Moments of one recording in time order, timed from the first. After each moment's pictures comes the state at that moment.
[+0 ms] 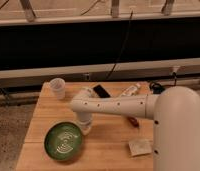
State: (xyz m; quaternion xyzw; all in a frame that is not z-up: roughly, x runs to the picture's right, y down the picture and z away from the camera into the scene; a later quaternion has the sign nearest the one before) arm -0.083 0.246 0.810 -0.38 -0.15 -0.26 0.88
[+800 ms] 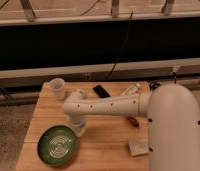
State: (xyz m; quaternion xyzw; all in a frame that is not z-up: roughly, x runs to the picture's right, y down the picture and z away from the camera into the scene) arm -0.115 0.253 0.799 -0.37 -0.17 -0.30 0.86
